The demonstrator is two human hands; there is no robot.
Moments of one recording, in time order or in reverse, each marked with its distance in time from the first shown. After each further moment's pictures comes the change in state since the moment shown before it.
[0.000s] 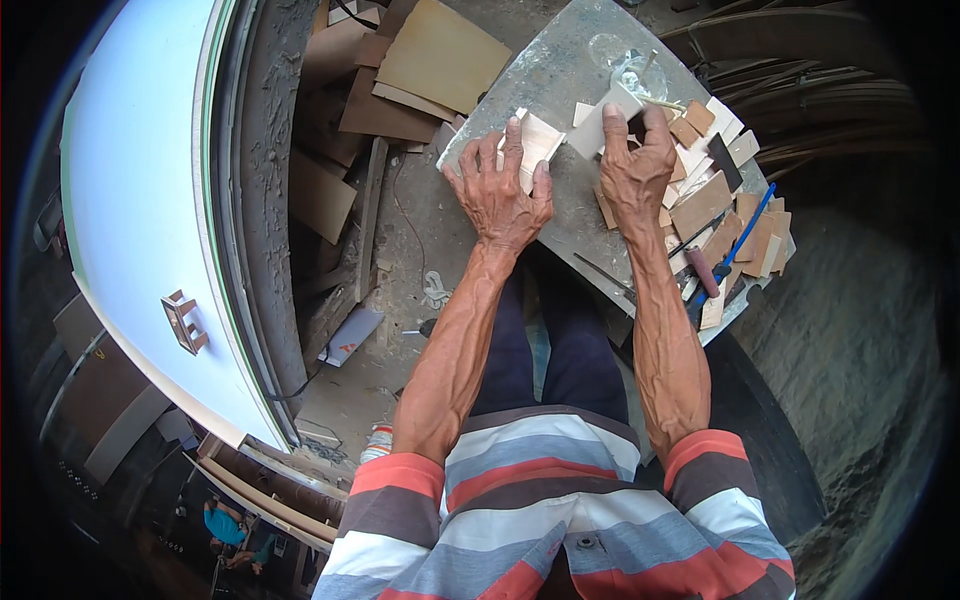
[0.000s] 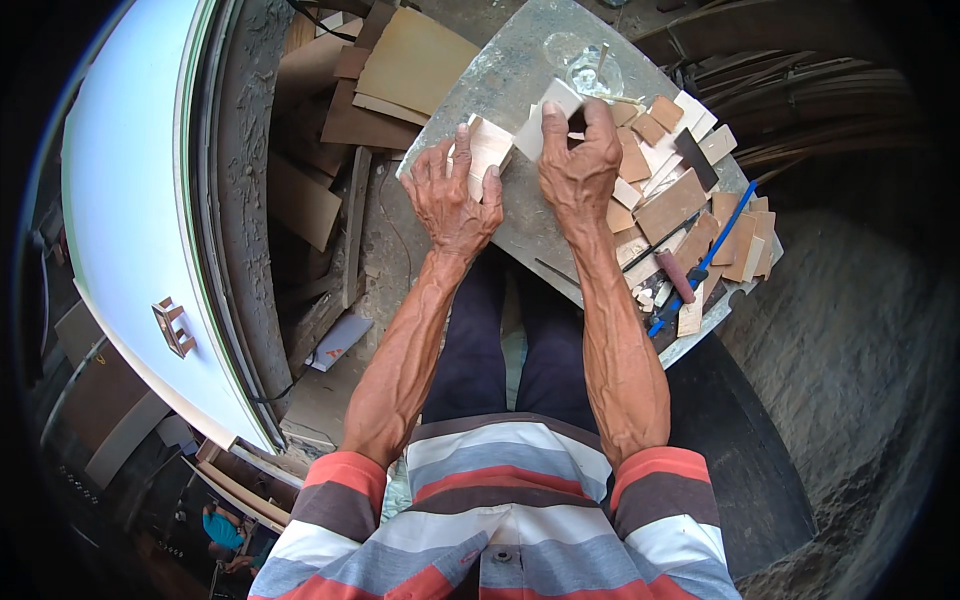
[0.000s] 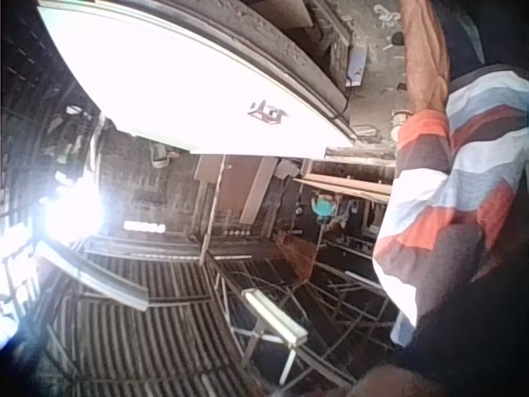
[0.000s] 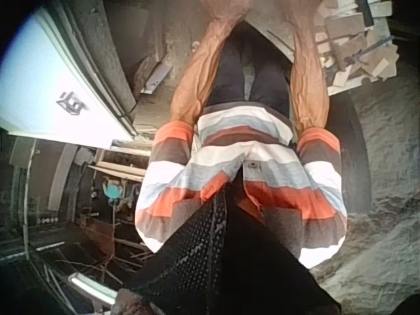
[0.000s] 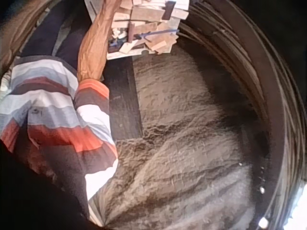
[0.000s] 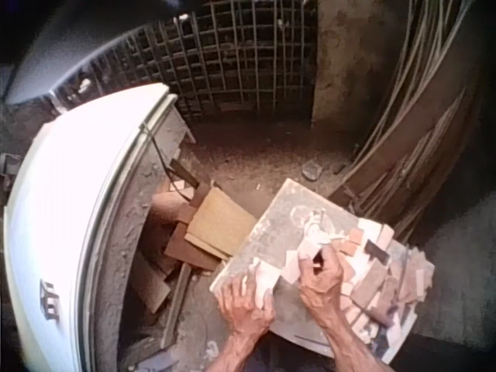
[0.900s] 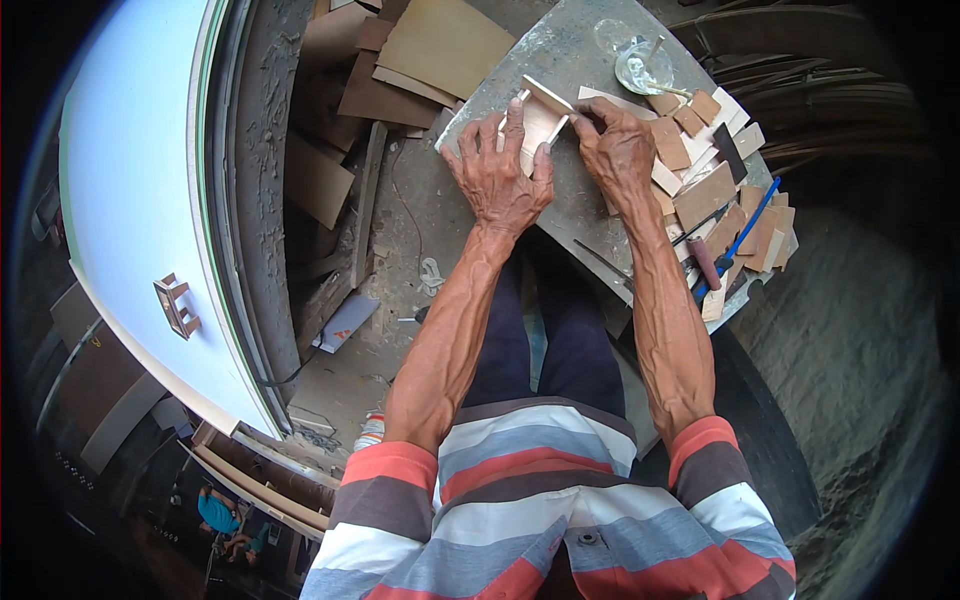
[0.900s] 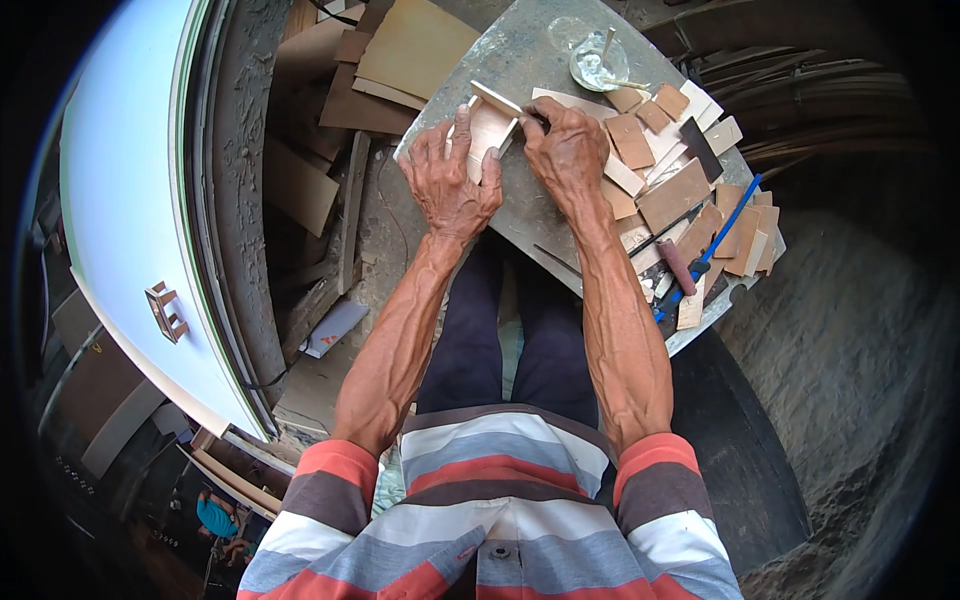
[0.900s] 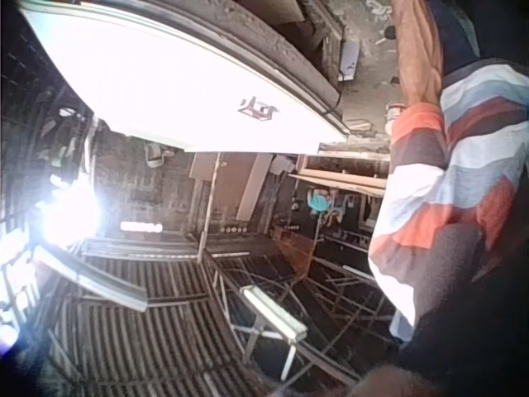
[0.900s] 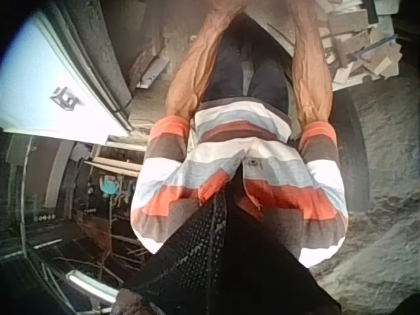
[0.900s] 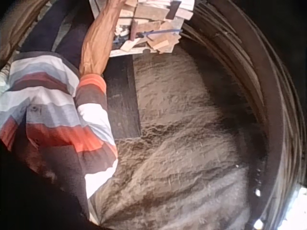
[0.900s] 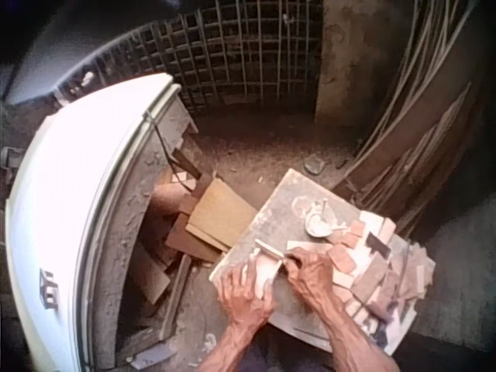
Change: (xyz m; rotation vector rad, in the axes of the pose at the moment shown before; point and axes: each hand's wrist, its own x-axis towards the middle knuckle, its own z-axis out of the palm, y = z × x) left_hand 0.001 -0.001 0.002 0.004 0.037 0.020; right_hand 0.003 0.033 0.012 -0.366 -0.272 -0.138
